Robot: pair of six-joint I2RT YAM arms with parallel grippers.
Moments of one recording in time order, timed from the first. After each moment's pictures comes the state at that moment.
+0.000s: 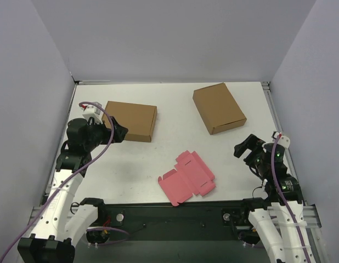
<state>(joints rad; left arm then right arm) -0.10 0.85 0.81 -0.35 0.28 -0.34 0.09 0.52 0.70 -0.74 0.13 0.54</state>
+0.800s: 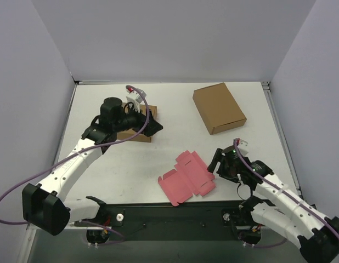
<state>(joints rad) -0.44 1.23 1.08 -0.21 0.48 -0.26 0.56 0.78 0.55 -0.74 0.18 0.87</state>
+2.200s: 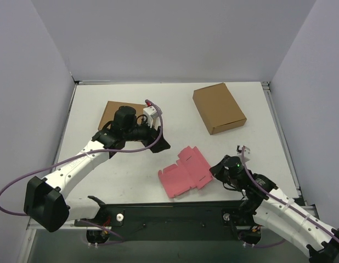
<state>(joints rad) -0.56 1.26 1.00 -0.26 0.55 -0.13 0.72 0.60 0.35 -0.53 0.30 1.06</state>
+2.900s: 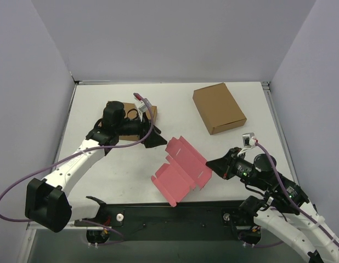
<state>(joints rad) -0.43 1.26 0.97 -0.10 0.88 -0.23 0.72 0.43 0.68 -0.54 -0.10 0.64</state>
